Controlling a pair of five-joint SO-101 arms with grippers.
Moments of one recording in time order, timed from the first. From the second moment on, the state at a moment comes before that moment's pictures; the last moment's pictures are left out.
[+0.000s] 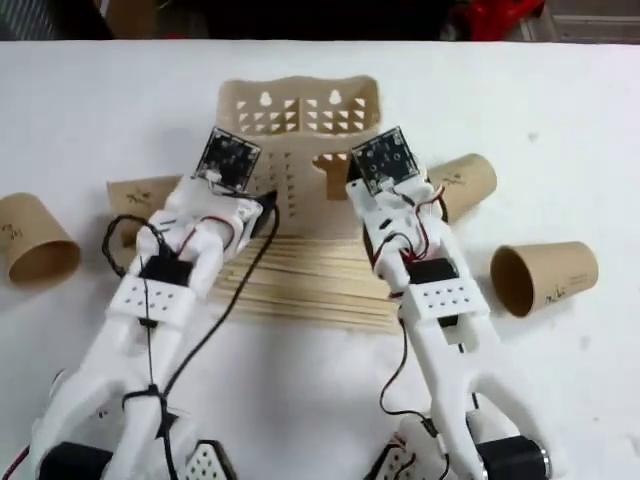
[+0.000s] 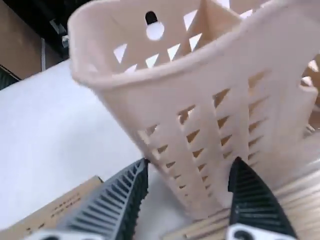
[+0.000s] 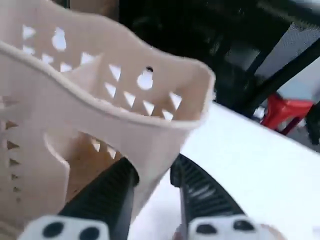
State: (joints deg) left arm 5.1 -29.3 57.5 15.9 -15.0; right arm -16.0 -25.1 55.2 1.1 22.2
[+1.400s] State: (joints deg) left arm 0.0 -18.5 30.6 32.0 -3.7; right arm -16.0 -45.8 55.5 26.2 19.0
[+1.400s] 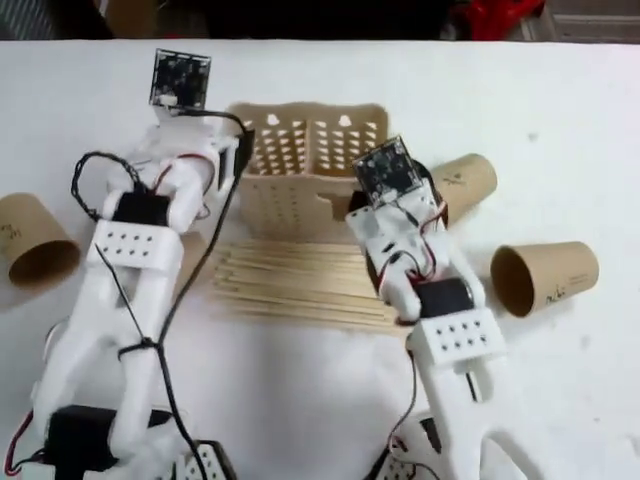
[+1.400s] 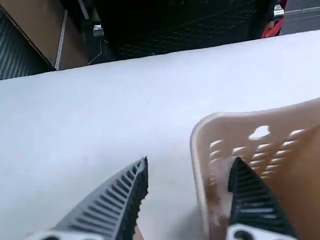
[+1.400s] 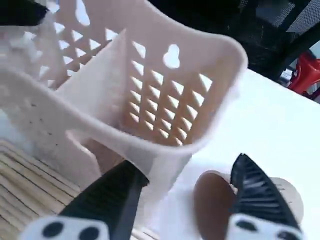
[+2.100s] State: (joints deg) left arm 5.8 -12.1 27.4 31.4 -6.6; right arm -15.3 -58.9 66.9 15.4 18.6
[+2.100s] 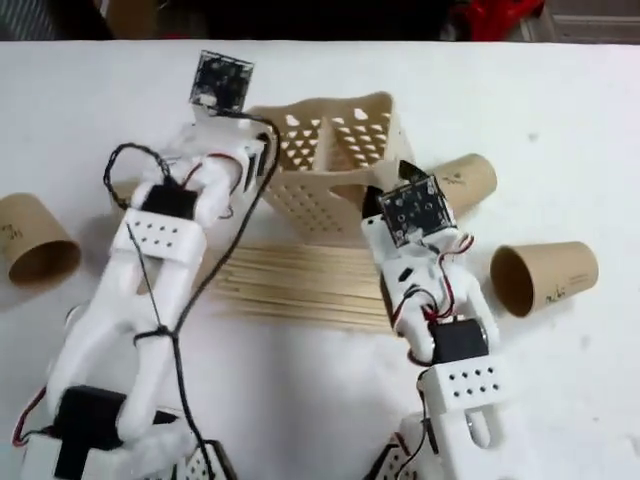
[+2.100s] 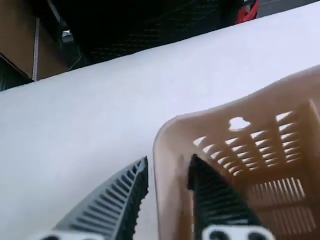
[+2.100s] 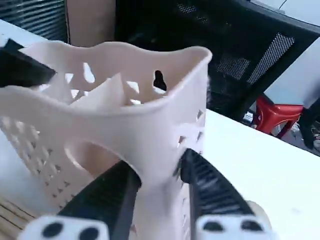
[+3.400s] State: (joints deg) left arm 2.4 -3.0 8.0 39.4 -2.5; right arm -18.6 -48.8 65.8 8.8 21.2
